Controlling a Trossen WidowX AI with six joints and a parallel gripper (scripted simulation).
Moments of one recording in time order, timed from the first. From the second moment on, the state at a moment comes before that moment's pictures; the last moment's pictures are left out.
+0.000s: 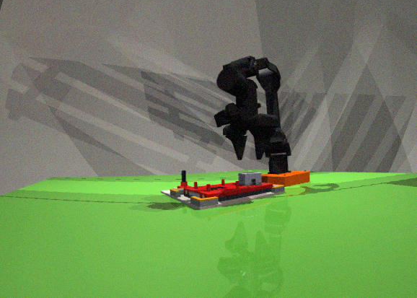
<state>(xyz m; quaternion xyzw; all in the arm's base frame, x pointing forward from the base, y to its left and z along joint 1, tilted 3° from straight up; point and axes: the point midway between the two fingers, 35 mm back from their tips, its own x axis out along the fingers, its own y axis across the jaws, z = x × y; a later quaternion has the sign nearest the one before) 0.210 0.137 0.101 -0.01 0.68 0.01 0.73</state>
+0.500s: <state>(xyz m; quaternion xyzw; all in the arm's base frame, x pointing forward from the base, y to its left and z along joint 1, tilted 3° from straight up) 0.212 0.140 0.079 -0.01 0.68 0.01 0.73</state>
